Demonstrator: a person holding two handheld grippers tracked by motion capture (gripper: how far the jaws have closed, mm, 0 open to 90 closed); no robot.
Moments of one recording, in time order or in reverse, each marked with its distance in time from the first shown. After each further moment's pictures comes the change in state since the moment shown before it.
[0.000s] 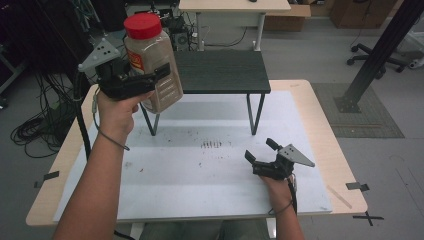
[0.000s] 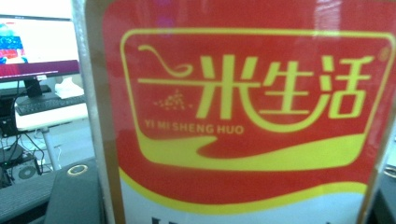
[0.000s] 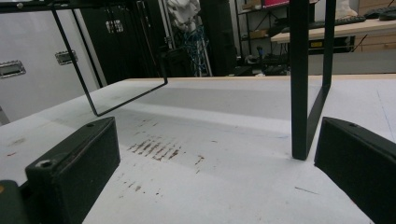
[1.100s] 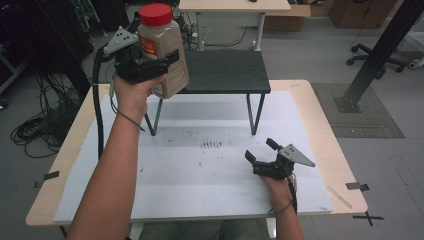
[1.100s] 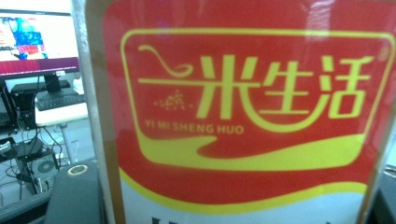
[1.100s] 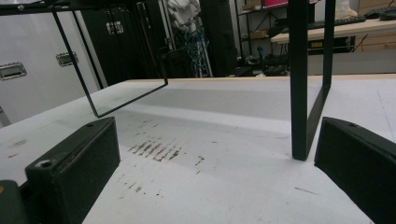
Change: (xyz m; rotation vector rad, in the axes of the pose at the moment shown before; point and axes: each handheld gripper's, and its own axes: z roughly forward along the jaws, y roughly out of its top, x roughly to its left) left arm 0.020 -0.001 0.050 0.019 0.073 -0.005; right arm -0.001 0.000 0.000 -0.004 0.002 0.005
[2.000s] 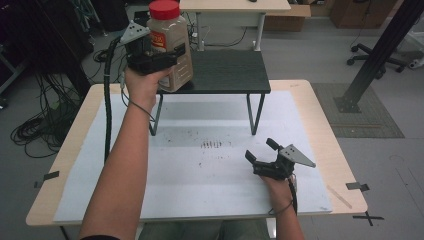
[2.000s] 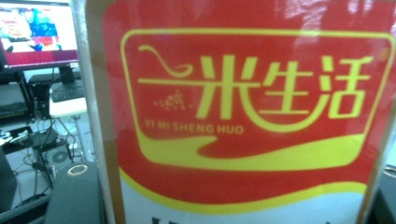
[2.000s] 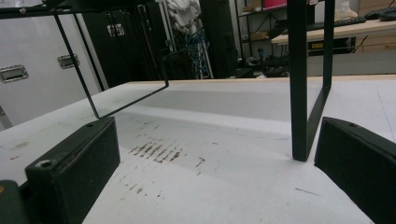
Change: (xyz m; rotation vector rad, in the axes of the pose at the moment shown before) left arm 0.007 0.000 0.032 0.030 0.059 -0.007; right arm 0.000 0.000 -0.001 -0.009 0.002 0.004
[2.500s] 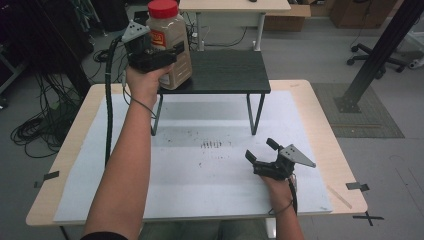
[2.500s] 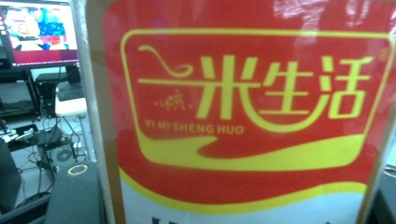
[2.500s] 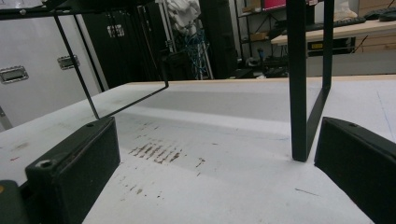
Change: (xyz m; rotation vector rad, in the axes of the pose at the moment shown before) left arm 0.007 -0.003 0.009 -0.012 0.020 -0.019; right arm 0.000 0.000 0.000 -0.002 -0.002 0.002
